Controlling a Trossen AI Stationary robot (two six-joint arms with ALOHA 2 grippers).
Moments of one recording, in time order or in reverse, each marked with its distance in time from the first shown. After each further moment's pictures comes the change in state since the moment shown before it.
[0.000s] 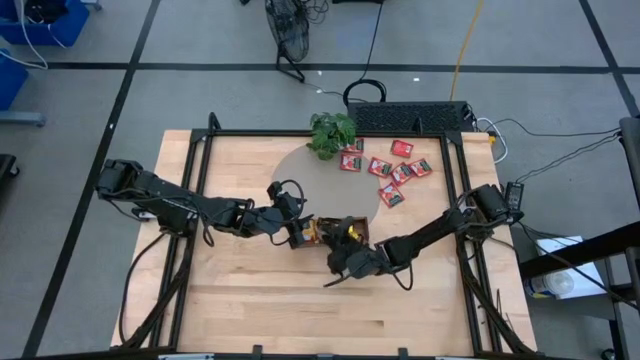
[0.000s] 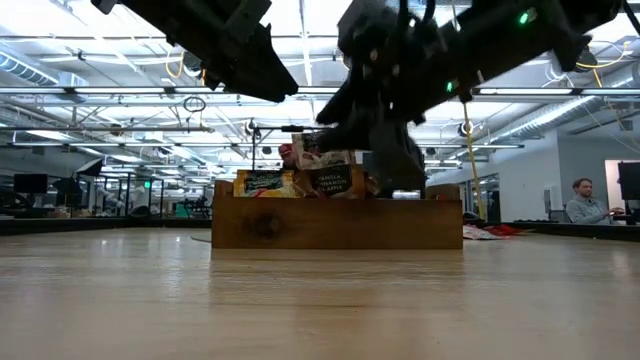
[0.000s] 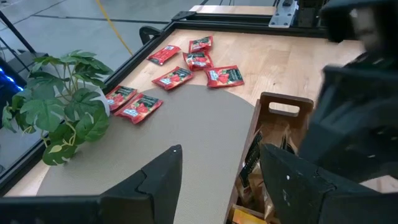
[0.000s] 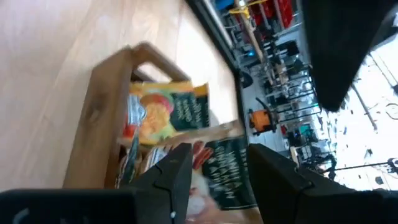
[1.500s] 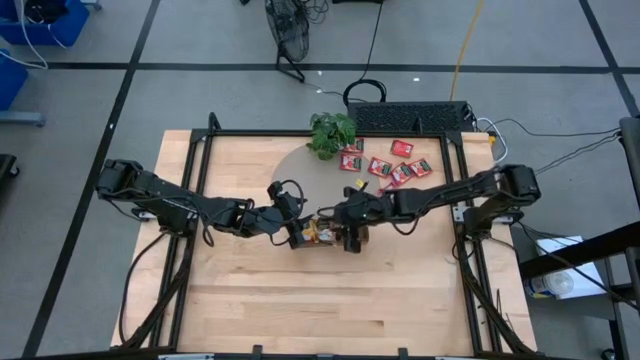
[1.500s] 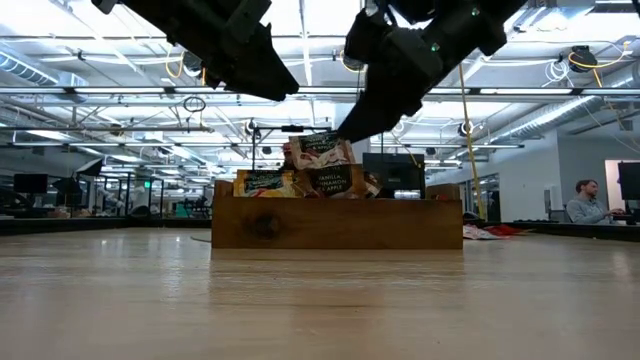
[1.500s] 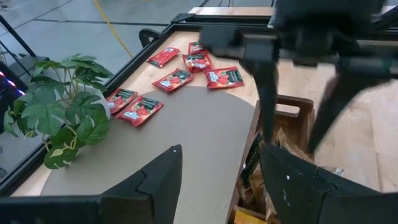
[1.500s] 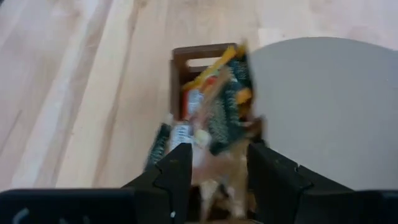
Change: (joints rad) left arm 0.000 0.000 0.000 0.007 0.000 0.019; right arm -0.336 -0.282 0.031 -0.546 -0.895 0.757
